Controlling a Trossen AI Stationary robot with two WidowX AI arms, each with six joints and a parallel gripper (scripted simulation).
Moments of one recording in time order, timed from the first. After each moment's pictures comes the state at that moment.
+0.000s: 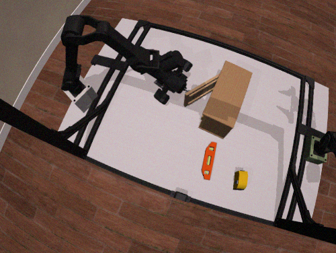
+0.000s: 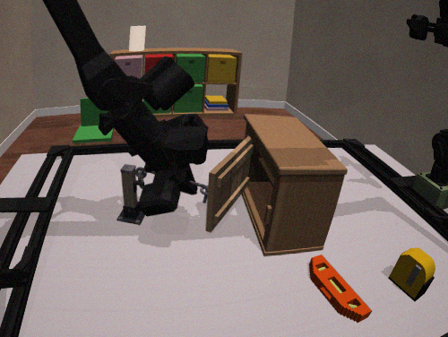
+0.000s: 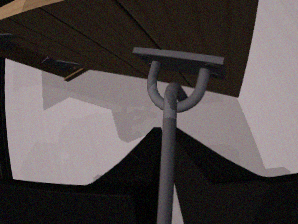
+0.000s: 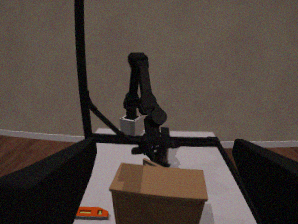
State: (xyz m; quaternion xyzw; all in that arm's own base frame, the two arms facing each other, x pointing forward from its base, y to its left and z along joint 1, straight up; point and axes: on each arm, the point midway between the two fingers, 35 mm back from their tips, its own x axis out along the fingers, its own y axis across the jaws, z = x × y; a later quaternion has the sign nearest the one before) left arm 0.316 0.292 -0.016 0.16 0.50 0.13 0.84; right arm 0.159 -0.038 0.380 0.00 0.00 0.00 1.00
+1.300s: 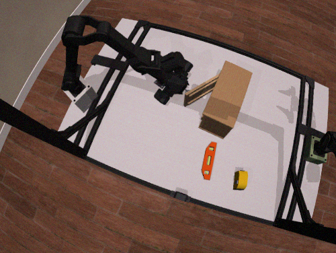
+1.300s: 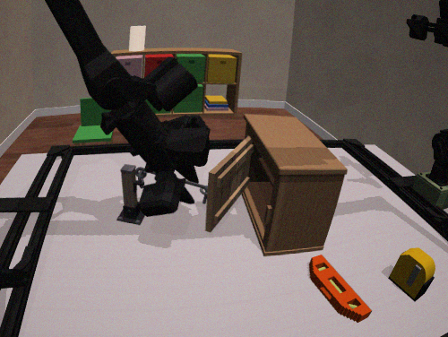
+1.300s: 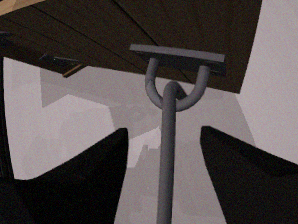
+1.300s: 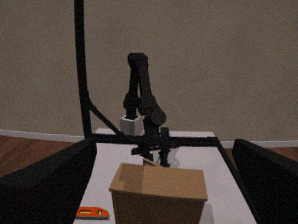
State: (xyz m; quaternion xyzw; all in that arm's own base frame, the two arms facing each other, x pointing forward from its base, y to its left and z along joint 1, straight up) left arm 0.316 0.292 -0.018 0.16 0.51 0.13 0.83; right arm 0.159 -0.038 0.380 0.00 0.00 0.00 1.00
